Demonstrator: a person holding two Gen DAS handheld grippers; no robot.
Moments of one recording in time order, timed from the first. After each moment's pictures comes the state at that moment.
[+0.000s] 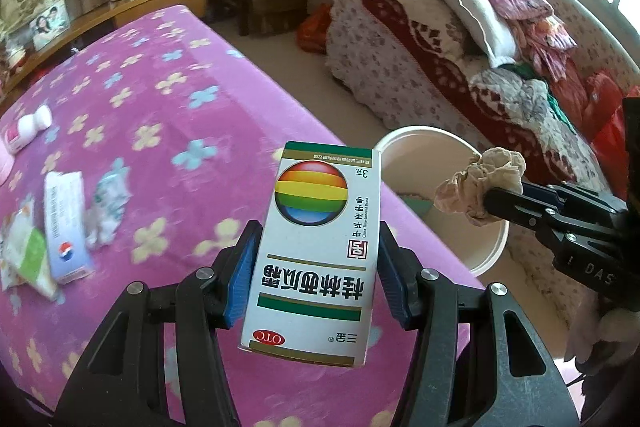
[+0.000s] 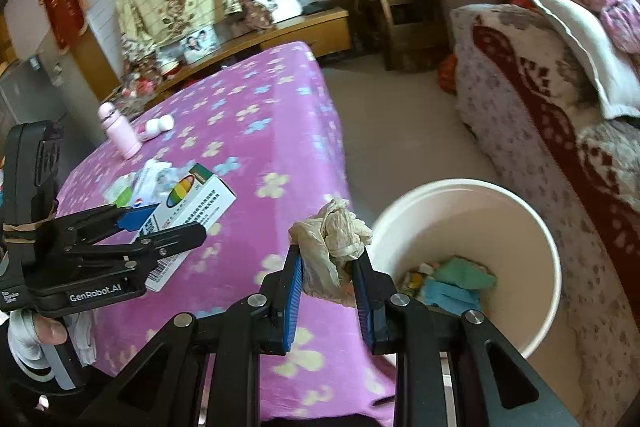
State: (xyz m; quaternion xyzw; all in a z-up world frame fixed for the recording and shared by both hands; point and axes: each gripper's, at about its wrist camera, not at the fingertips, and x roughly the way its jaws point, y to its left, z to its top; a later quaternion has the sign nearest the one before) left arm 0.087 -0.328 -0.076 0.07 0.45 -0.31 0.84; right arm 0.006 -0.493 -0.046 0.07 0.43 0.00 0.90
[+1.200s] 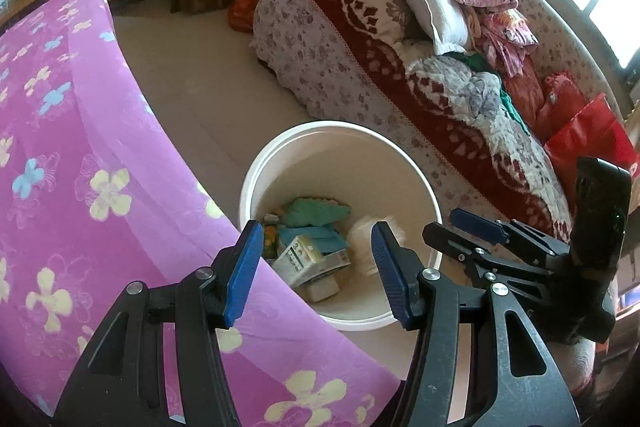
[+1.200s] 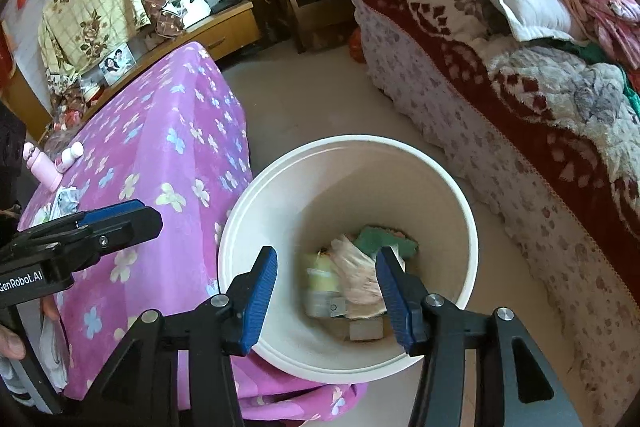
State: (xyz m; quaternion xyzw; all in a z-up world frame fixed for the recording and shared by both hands) left arm 0.097 -0.438 -0.103 0.02 0.48 -0.40 0.78; right arm -0.014 -0.601 -0.089 0.11 0.45 -0.12 0.88
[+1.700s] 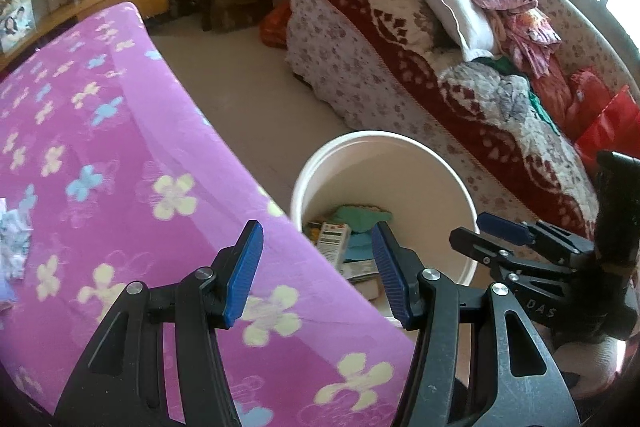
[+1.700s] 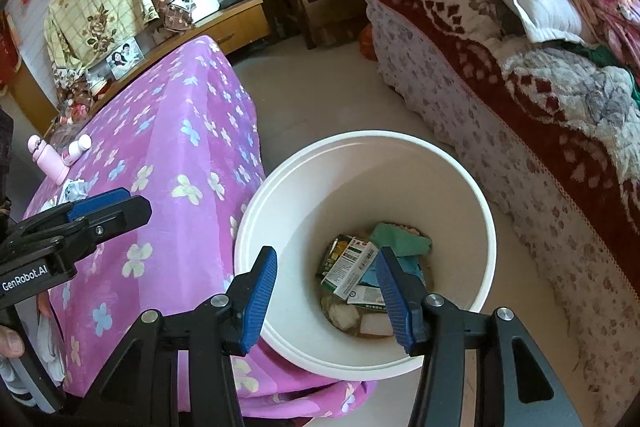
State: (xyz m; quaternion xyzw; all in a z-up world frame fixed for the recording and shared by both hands) left arm 0.093 -0.412 -0.096 0.05 0.45 -0.35 0.82; right arm -0.009 -0.584 -0.089 0.11 0.45 -0.11 0.88
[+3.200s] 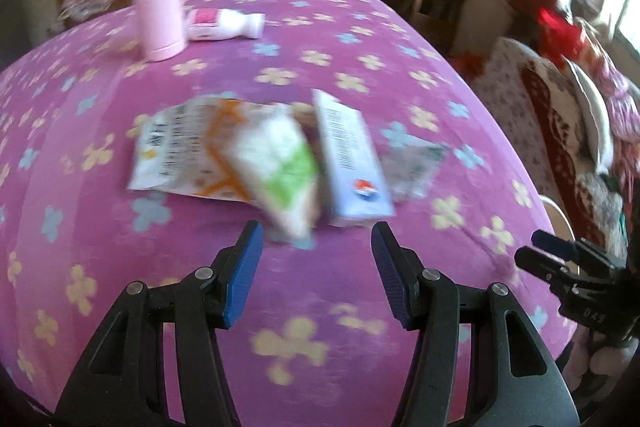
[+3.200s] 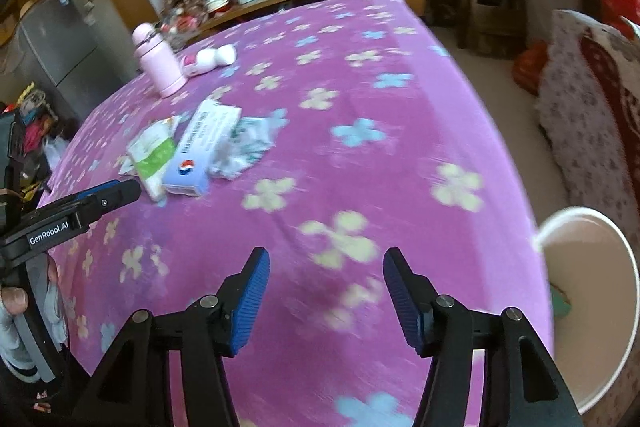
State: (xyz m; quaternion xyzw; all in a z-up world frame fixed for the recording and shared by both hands) left arm 0.130 -0.081 -0.106 -0.07 0.46 -0.10 0.88; right arm 0.105 -0.334 -0.109 0.01 0.50 0.09 0.86
